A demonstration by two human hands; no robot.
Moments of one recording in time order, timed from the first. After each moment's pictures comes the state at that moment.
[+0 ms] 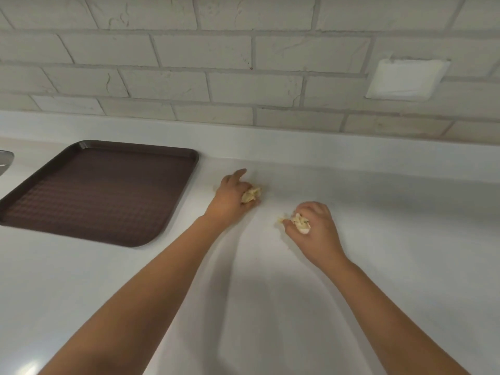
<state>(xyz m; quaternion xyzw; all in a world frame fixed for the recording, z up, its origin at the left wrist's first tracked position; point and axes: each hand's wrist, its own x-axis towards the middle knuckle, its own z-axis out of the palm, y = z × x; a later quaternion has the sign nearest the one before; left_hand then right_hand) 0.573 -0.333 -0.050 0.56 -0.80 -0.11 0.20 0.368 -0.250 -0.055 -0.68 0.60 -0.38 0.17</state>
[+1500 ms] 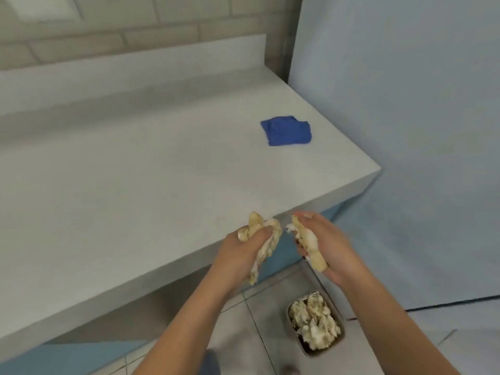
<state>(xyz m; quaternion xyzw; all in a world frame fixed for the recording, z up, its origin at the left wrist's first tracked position) 0.189 0.169 -0.034 0.45 -0.53 -0.71 0.15 0.037 0.252 -0.043 -0.13 0.61 -0.61 0.49</state>
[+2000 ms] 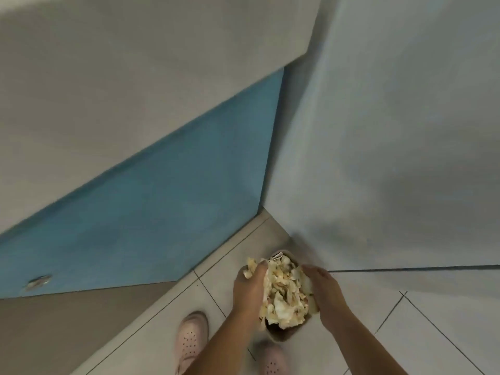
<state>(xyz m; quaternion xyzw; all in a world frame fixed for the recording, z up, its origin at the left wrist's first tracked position) 0.004 0.308 -0.430 0.60 -0.42 -0.68 -0.01 -0.091 0.421 -0.441 0.18 0.75 -0.49 0.40</state>
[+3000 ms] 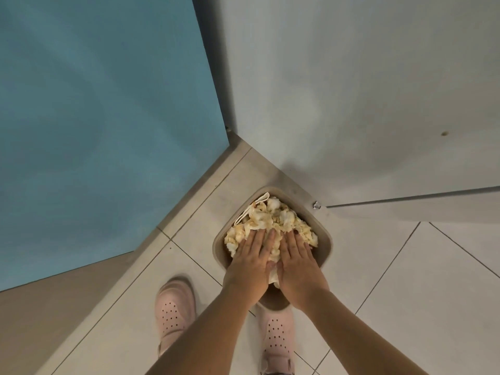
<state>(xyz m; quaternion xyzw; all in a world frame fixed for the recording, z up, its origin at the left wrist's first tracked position) 0.026 0.359 -0.693 0.13 -0.93 -0.24 -0.26 -0.039 0.479 -0.676 -0.34 0.87 0.02 0.36</state>
